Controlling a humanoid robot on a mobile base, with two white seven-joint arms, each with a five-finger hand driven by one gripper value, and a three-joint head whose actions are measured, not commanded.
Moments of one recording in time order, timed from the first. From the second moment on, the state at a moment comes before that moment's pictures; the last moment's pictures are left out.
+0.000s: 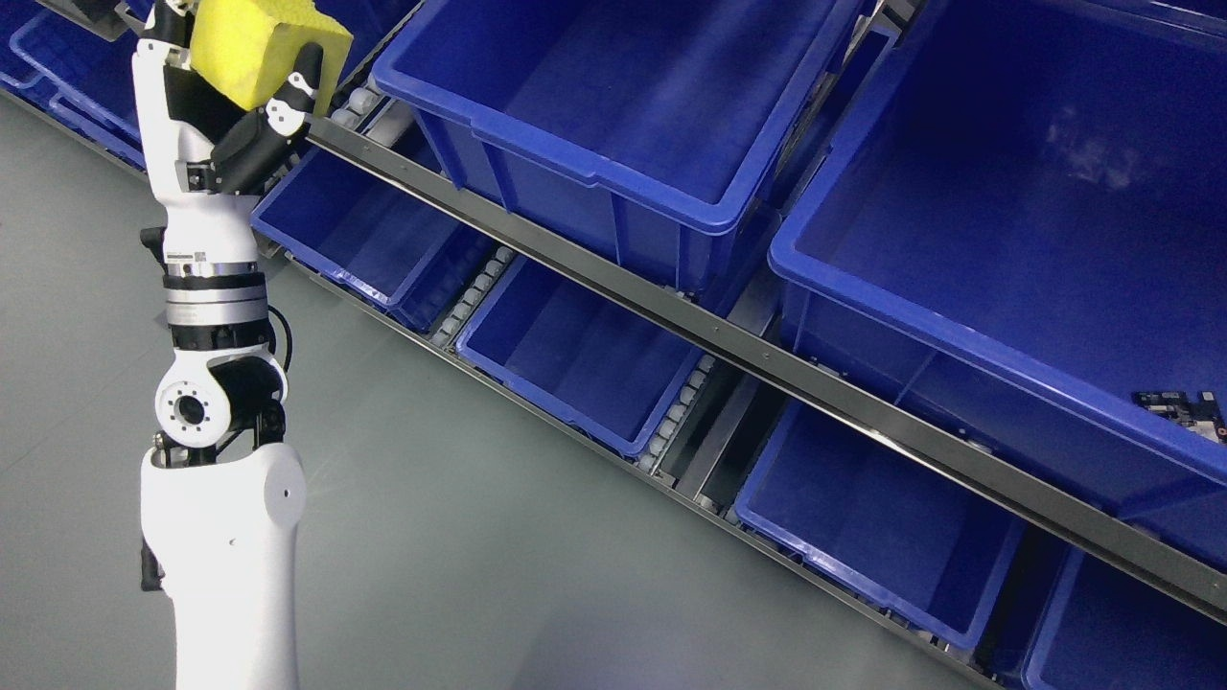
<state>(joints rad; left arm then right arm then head) -0.42 0.00 0.10 -1.63 0.23 -0.35 -0.17 0.00 0.00 -0.09 0.00 0.00 -0.10 0.02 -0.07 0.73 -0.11</state>
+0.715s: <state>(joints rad) -0.88 0.00 -0.10 -1.44 0.20 0.29 -0.19 0.00 0.00 -0.09 0.00 0.00 -0.10 0.02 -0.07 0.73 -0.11</state>
